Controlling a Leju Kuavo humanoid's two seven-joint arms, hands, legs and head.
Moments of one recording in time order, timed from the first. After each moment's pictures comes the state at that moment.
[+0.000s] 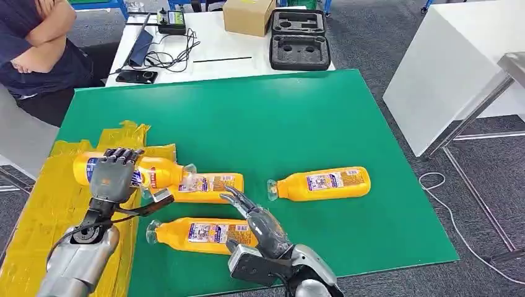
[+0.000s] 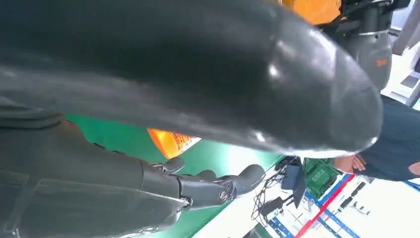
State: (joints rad) left arm -0.31 0.14 0.13 -0.96 -1.52 0.69 -0.19; right arm -0.12 0.05 0.67 -1.51 0.47 -0.01 -0.27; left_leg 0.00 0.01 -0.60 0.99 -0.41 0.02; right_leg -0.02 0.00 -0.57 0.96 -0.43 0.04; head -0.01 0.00
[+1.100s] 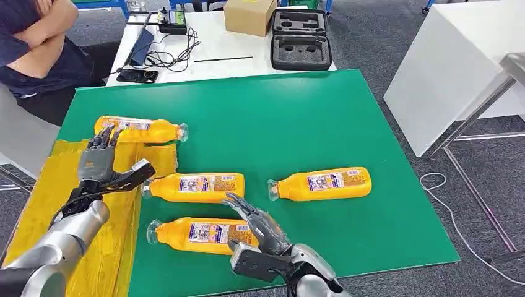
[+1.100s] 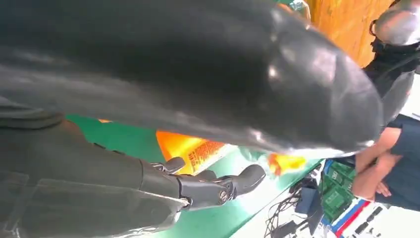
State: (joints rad) left arm -0.65 0.19 0.19 -0.38 -1.17 0.64 -0.35; right arm -0.17 0.02 0.72 -1.41 0.41 -0.02 -0.28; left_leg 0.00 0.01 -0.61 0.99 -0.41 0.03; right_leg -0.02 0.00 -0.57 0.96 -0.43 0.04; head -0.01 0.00
